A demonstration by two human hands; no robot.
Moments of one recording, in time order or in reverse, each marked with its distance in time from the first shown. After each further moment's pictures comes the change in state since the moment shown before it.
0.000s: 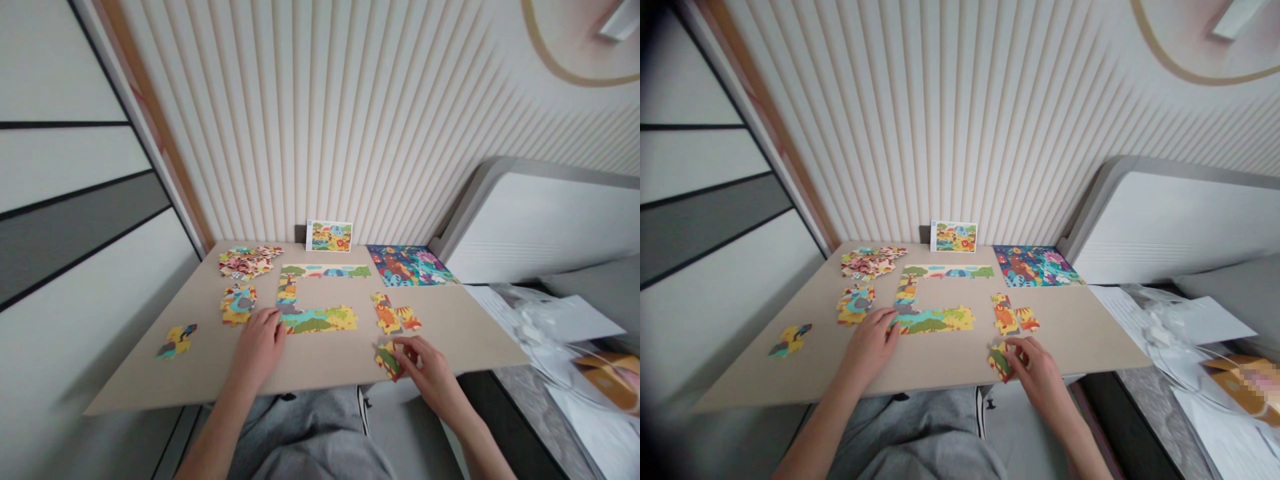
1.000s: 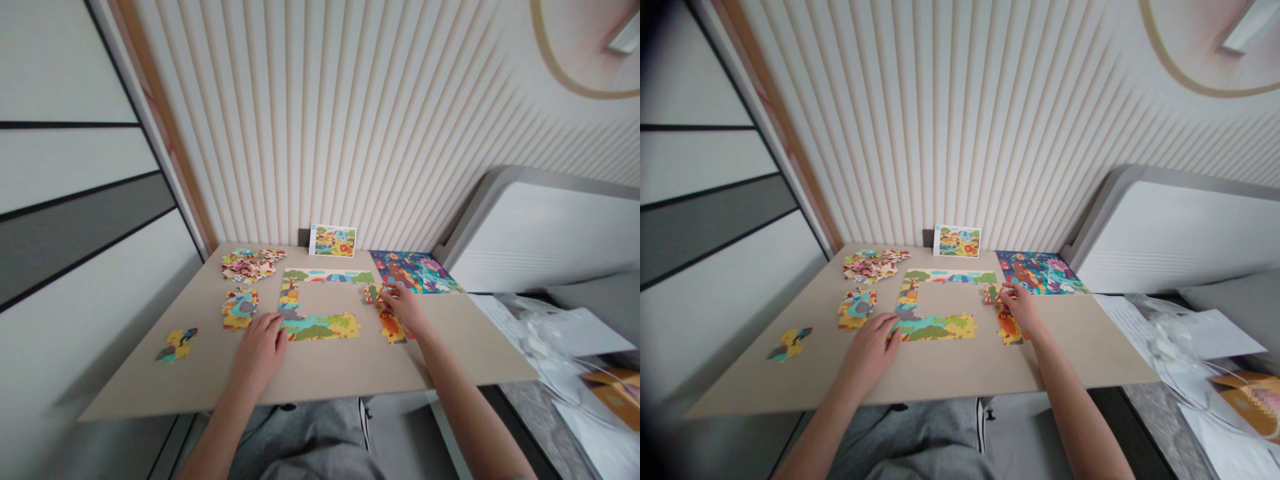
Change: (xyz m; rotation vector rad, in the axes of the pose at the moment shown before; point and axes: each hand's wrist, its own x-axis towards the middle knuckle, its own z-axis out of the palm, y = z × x) left_hand 0.000 0.001 -0.002 -0.047 0.007 -0.012; right_hand 0.165 0.020 0.021 0.542 0.073 0.189
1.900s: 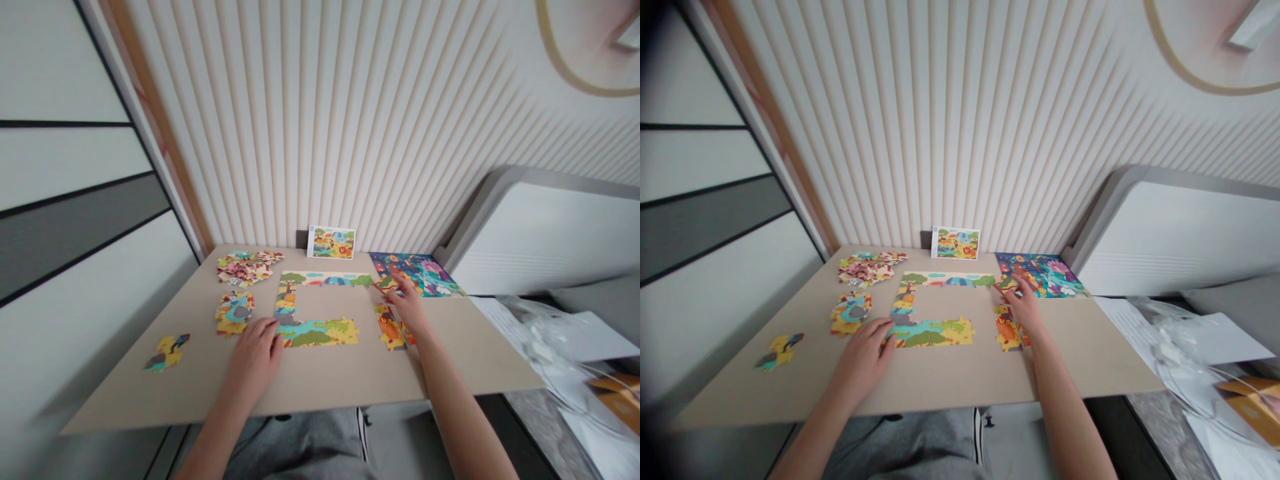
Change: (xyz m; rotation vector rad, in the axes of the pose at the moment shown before) left_hand -0.001 -0.003 0.003 0.011 0.008 0.004; right_hand 0.015 0.016 -0.005 0.122 0.157 -0.106
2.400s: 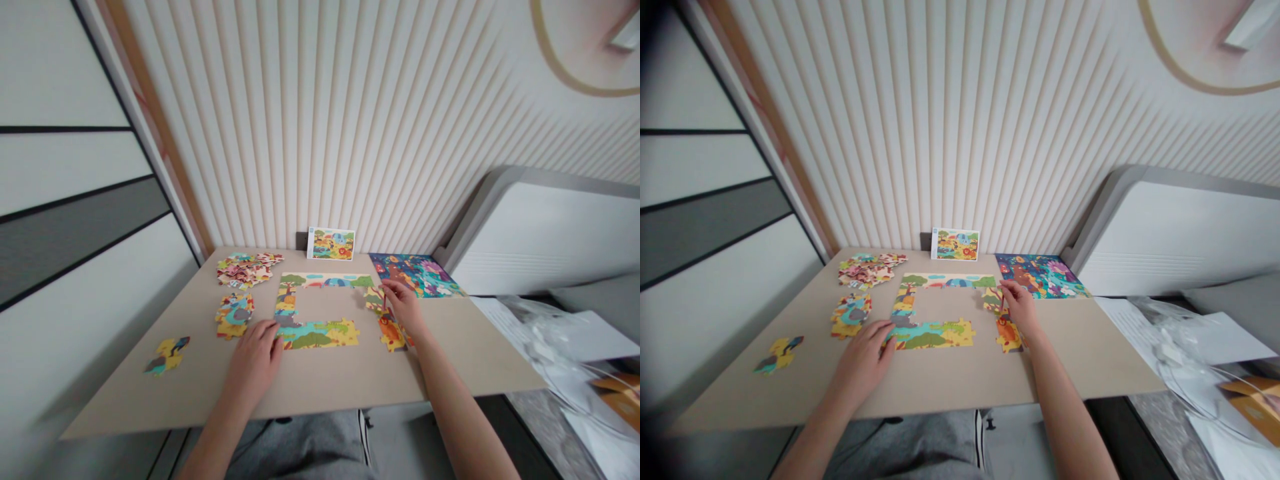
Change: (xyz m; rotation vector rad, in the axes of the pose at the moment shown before) left_hand 0.000 -0.003 0.003 -0.019 0.008 0.000; right_hand 0.008 0.010 0.002 -0.192 -0.046 -0.219
